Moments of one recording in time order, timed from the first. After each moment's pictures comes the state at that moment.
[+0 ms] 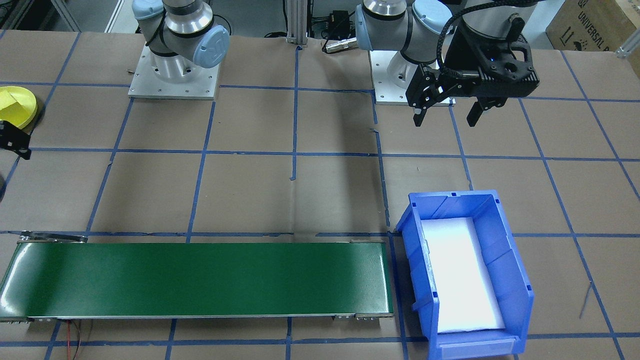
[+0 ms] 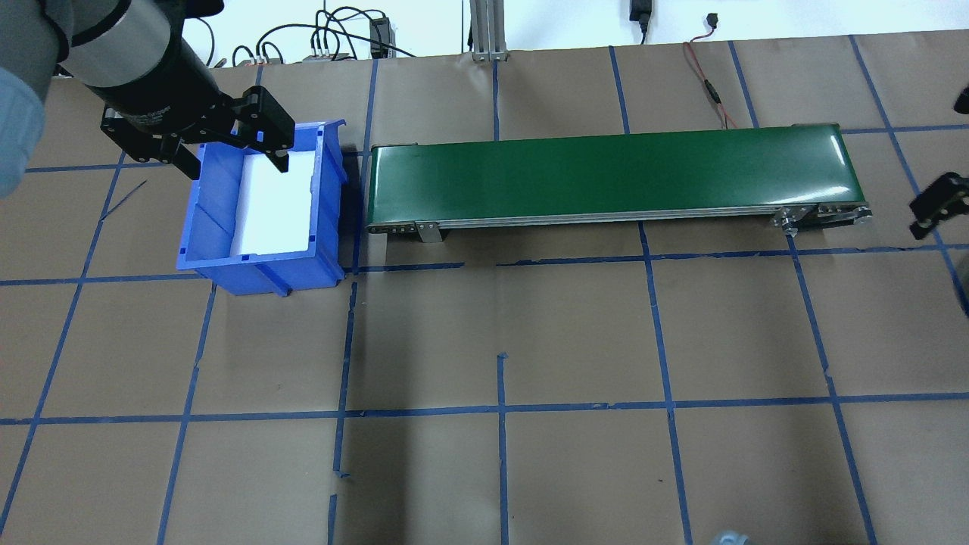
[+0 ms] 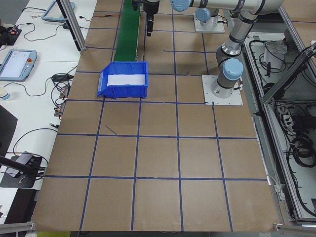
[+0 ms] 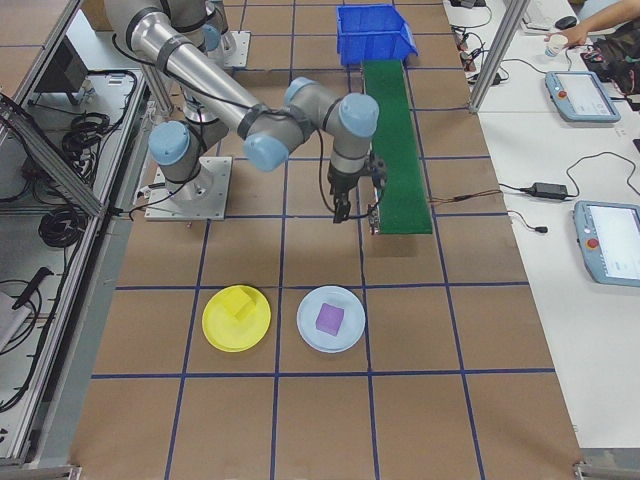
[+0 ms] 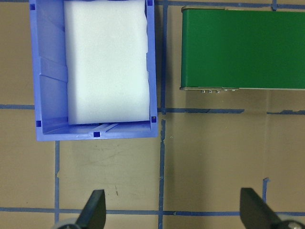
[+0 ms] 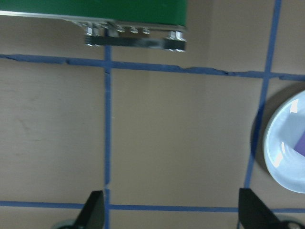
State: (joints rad) left arm -1.55 -1.52 -1.57 -1.52 1.56 -0.02; right arm 1.08 -1.49 1.74 -1.77 -1.66 -0.56
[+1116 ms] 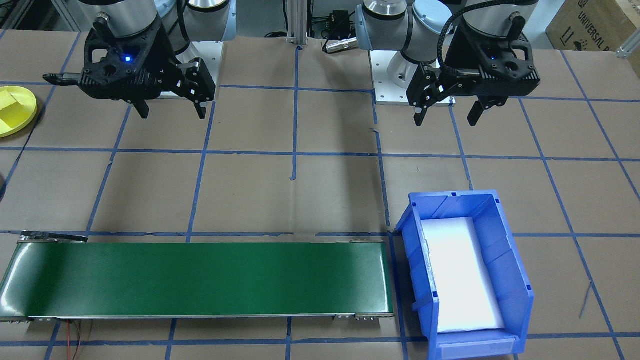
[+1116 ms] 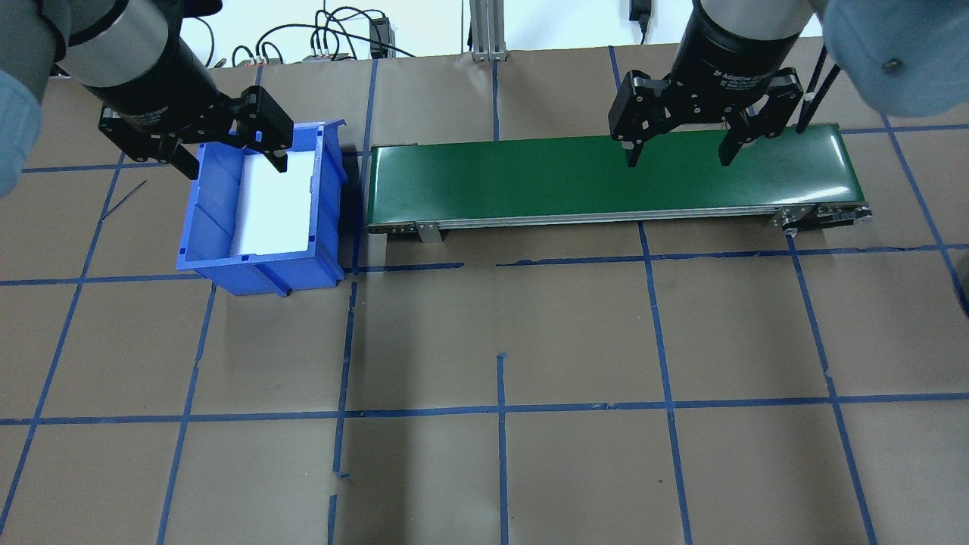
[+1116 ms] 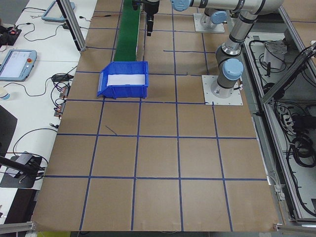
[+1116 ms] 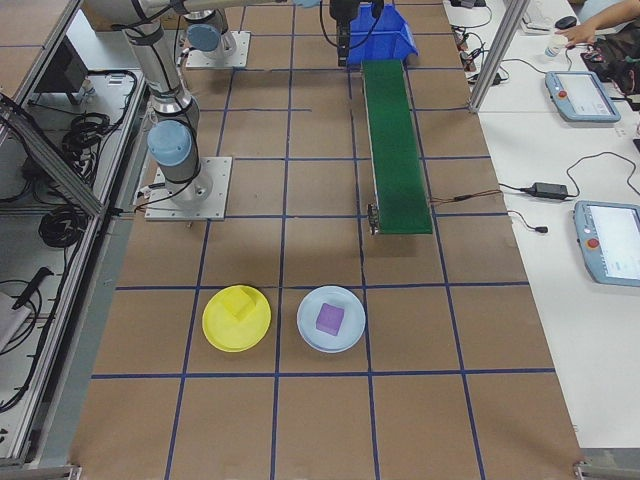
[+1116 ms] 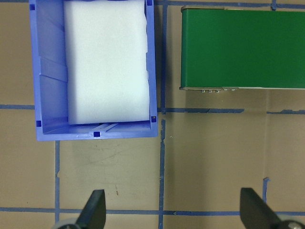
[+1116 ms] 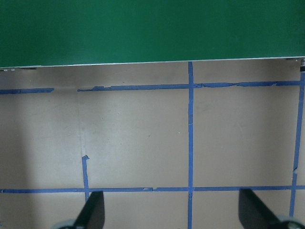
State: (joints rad) left arm -1.55 -1.51 -1.57 -1.52 1.56 -0.01; right arm 1.66 -1.55 1.48 -1.50 -1.54 0.11
